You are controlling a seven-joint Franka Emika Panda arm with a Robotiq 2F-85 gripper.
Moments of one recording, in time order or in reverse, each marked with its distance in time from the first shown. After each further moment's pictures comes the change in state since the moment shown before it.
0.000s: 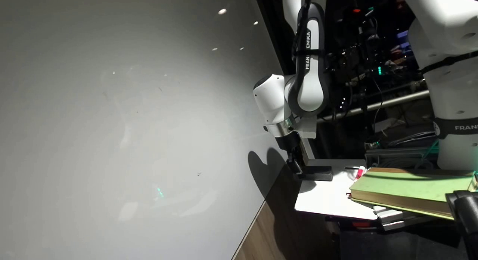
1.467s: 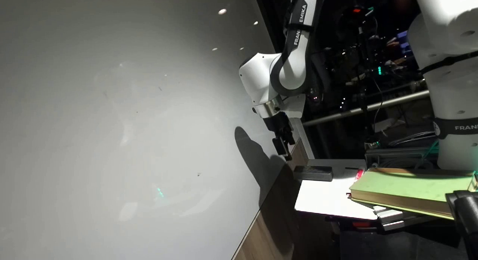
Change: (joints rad) arm 0.013 -0.173 0.017 0.058 0.064 -0.240 -0.032
